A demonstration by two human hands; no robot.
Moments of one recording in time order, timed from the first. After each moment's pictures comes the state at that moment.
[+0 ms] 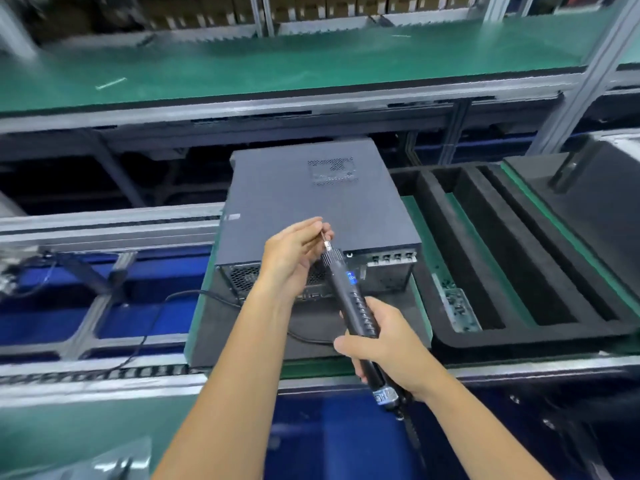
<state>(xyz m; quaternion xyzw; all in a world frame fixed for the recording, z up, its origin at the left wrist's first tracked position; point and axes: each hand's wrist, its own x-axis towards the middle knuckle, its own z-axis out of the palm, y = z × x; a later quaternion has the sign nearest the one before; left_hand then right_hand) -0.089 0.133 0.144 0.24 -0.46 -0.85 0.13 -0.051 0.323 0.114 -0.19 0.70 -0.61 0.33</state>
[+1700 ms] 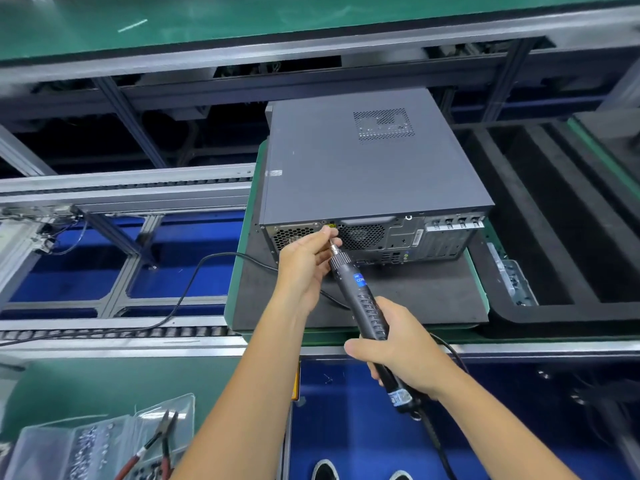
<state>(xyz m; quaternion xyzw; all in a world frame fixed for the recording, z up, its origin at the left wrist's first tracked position) -0.034 0.084 0.063 0.30 -0.48 -0.82 0.13 -0.014 0.268 0.068 -0.18 0.74 -0.53 0.36</state>
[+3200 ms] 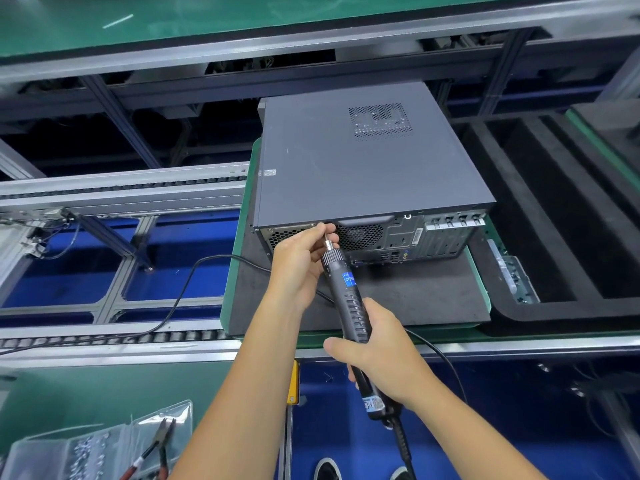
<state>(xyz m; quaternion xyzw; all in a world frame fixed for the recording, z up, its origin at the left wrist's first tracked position) -0.041 0.077 0.067 0.30 -0.47 -0.82 0.12 0.000 0.244 0.069 -0.16 0.76 -0.54 0.31</state>
